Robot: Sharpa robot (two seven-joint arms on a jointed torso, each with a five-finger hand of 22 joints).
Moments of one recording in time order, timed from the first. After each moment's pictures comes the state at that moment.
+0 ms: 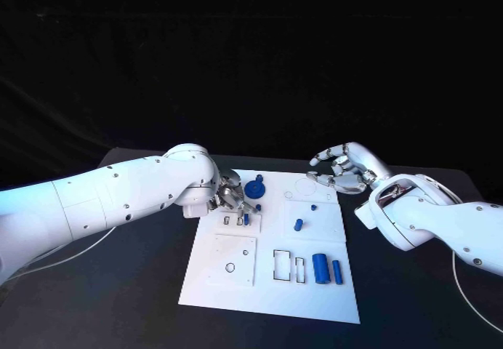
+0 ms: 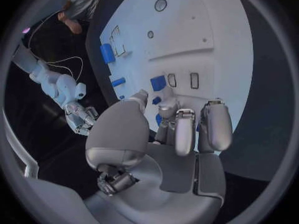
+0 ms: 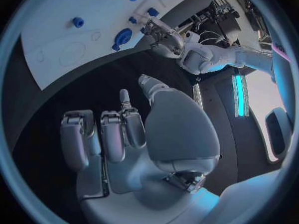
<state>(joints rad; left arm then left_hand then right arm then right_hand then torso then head) 1.37 -0.56 -0.11 1.30 -0.97 0.28 -0.53 1.14 -0.05 0.15 0.29 0.08 0.84 0.08 0.68 0.53 1.26 0.01 1.18 0.99 1.47 -0.05 1.53 1.31 0.08 1.42 0.04 1.42 1.20 1.27 -0.94 -0.12 1.65 -1.03 -0.64 -0.01 1.28 -0.18 0.31 0.21 0.24 0.90 0.15 0.19 0.47 1.46 0.07 1.41 1.31 1.47 -0.01 1.53 1.31 0.01 1.47 0.10 1.52 1.31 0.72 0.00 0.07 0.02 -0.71</state>
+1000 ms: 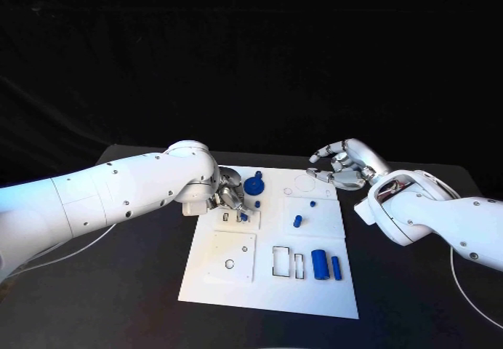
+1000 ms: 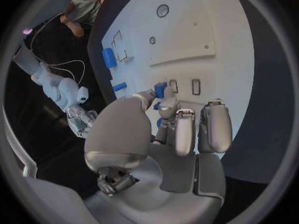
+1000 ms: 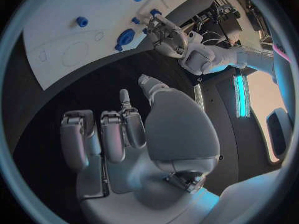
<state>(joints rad) 1.36 -0.55 -0.11 1.30 -0.96 0.32 -0.53 1.27 -0.10 0.47 0.28 0.09 0.83 0.08 0.68 0.59 1.25 0.00 1.18 1.00 1.47 -0.06 1.54 1.31 0.08 1.42 0.04 1.43 1.22 1.26 -0.93 -0.12 1.63 -1.03 -0.64 -0.01 1.28 -0.18 0.32 0.21 0.24 0.90 0.15 0.19 0.47 1.46 0.07 1.41 1.31 1.47 -0.01 1.53 1.31 0.01 1.47 0.10 1.52 1.31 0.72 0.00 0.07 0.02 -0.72</state>
